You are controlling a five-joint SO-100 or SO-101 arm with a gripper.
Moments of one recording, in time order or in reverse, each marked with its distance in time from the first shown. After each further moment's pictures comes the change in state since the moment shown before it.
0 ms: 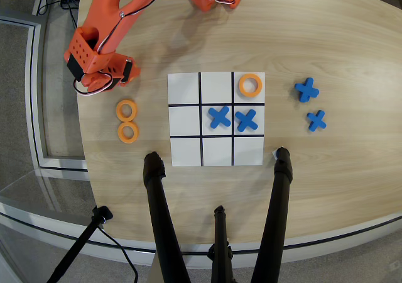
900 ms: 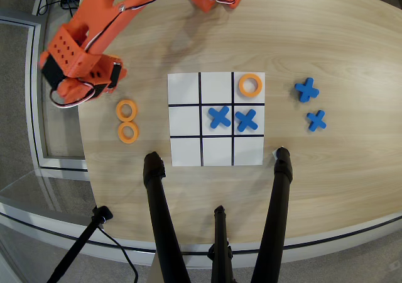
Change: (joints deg) arm -5.0 6.4 -19.4 26.4 6.6
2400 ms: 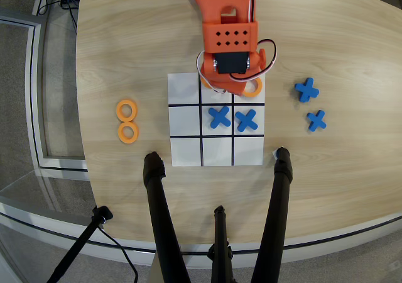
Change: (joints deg) arm -49.7 26.4 59.8 -42.3 48.4
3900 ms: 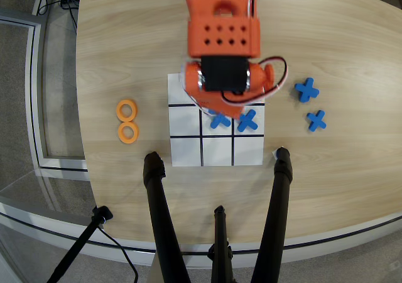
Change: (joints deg) arm 4.8 1.8 -30.3 29.2 -5.4
